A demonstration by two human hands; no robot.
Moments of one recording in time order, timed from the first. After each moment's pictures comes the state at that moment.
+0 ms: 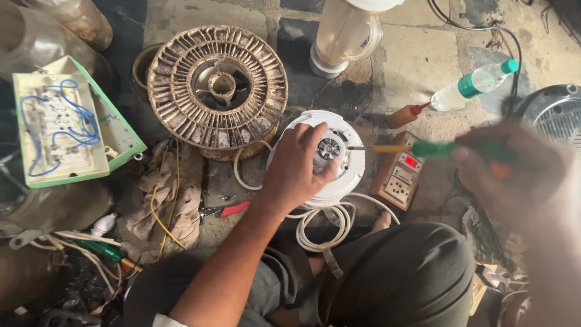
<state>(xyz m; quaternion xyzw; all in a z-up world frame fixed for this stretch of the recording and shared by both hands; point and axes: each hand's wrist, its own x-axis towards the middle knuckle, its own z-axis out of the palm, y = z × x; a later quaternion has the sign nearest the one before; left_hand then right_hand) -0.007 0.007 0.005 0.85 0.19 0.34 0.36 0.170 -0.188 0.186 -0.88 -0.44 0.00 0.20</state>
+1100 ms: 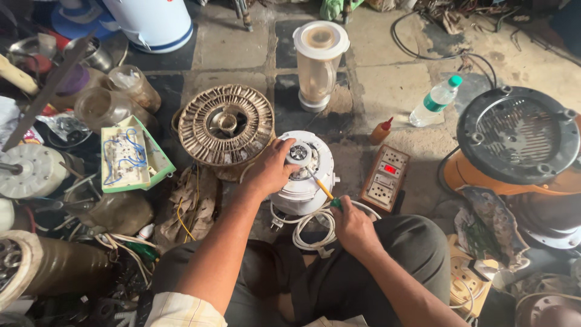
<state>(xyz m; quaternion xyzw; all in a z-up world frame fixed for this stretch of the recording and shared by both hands) -0.006 -0.013 0.040 0.91 0.23 0.18 0.29 0.106 -0.256 -0.026 -0.83 -0.45 0.12 0.30</state>
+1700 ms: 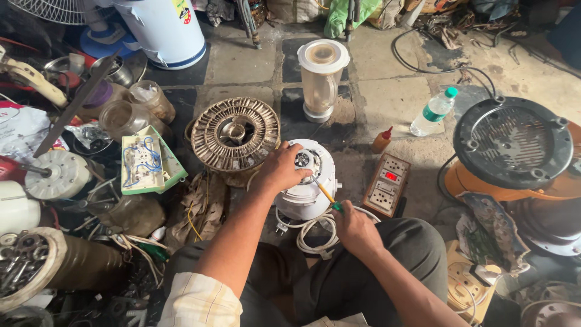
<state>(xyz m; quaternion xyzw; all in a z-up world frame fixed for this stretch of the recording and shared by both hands) 0.011 -0.024 0.068 0.91 0.32 0.08 0.25 0.104 -0.263 -0.001 -0.81 -0.49 0.10 0.31</state>
